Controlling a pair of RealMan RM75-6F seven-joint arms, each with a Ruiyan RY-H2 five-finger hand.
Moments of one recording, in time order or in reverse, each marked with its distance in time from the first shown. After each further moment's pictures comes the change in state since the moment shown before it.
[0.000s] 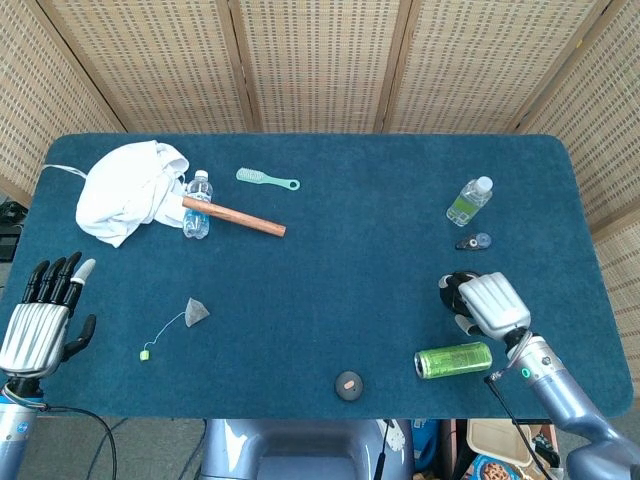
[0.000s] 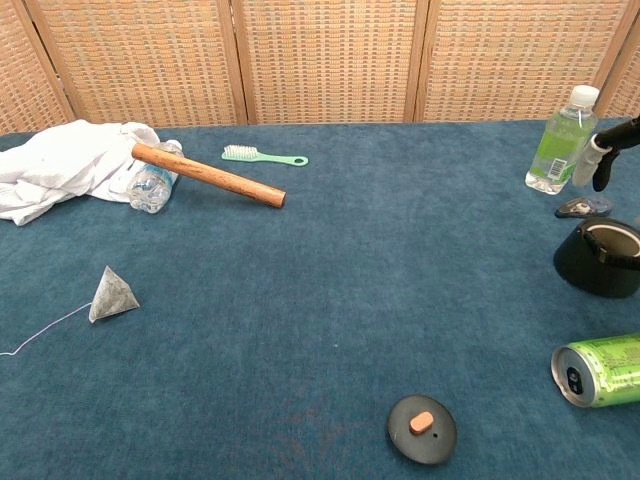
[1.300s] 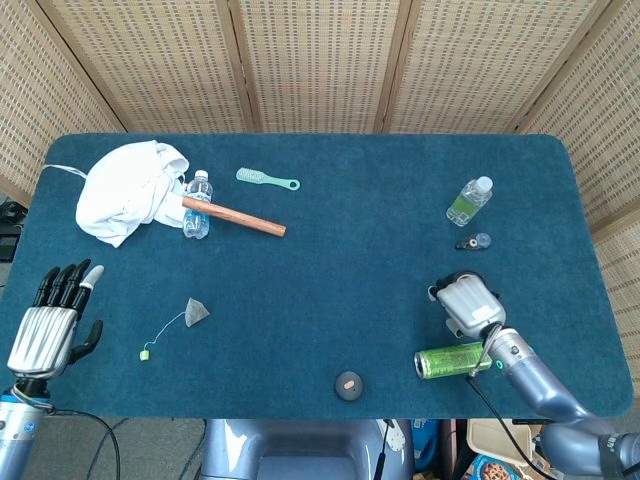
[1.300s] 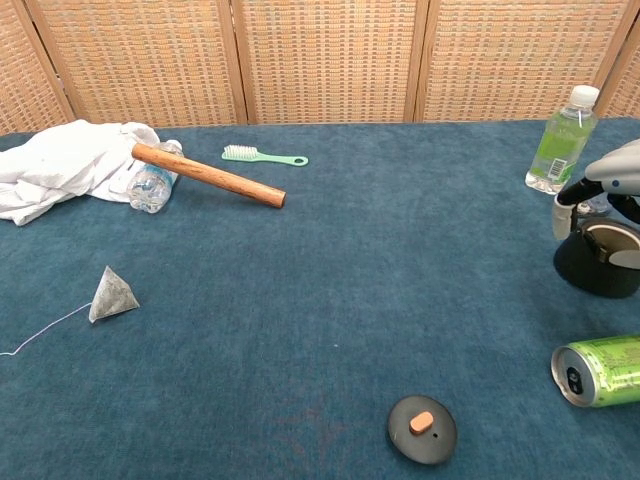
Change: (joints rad) left arm -0.011 -0.019 0.023 0.026 -0.028 -0.035 -0.023; right arm 0.185 -0.065 -0.108 0.037 0.217 -0.081 -0.241
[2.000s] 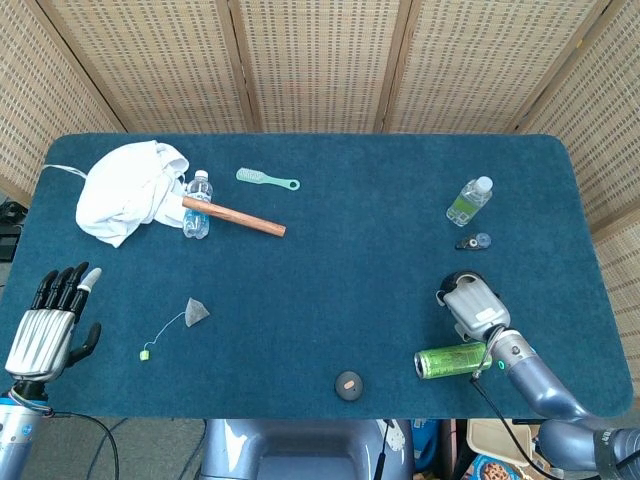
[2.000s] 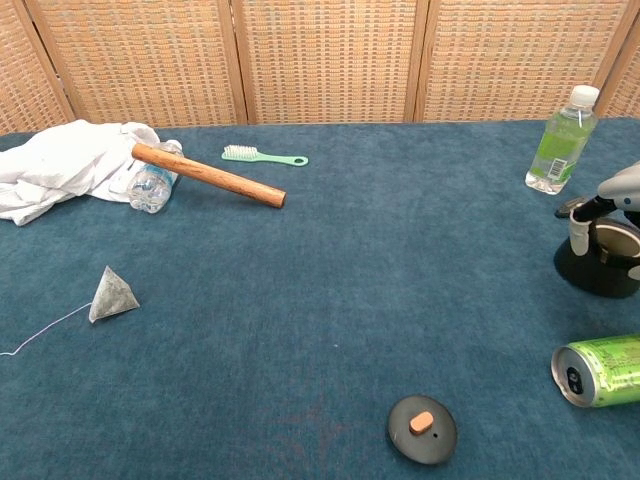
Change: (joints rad) left arm 0.004 0.000 0.009 0.003 0.002 0.001 -0.014; right arm 0.047 -0.008 -0.071 0.015 0.094 0.013 -0.042
